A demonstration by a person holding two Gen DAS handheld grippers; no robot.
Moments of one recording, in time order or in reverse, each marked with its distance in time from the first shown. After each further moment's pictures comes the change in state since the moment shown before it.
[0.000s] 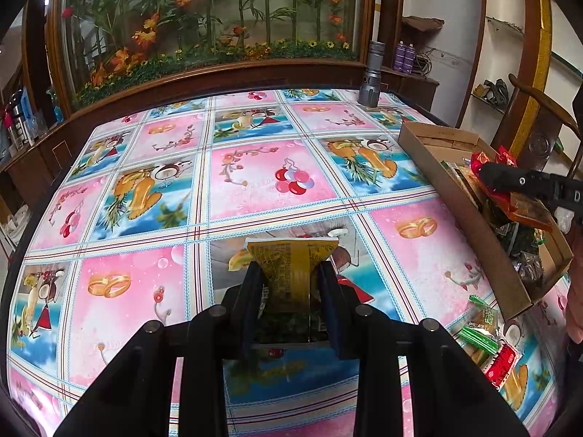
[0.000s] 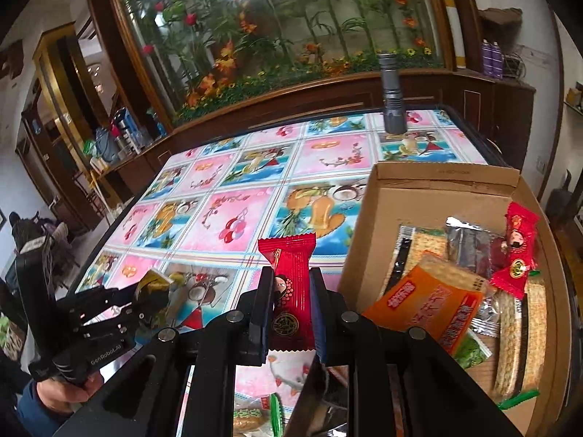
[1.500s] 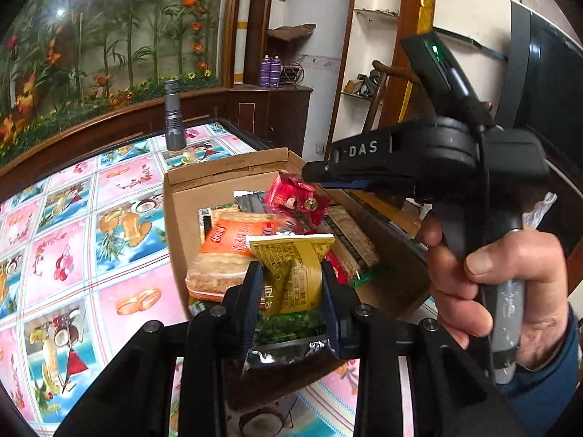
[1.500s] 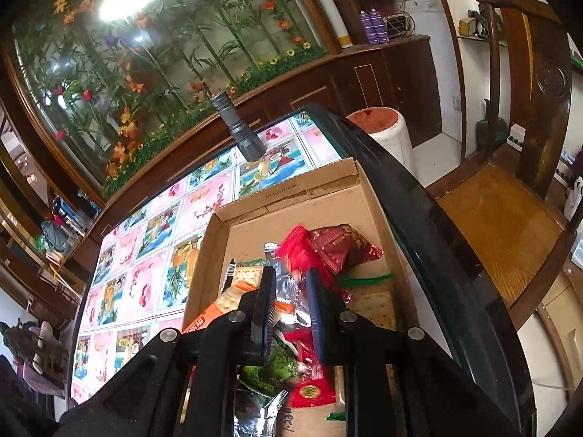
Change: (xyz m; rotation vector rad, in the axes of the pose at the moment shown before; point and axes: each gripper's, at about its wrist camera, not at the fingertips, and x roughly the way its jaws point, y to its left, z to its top) left arm -0.016 -0.220 0.026 0.234 -0.090 -0.364; right arm -0.067 -0.136 0.011 0.356 -0.060 -0.191
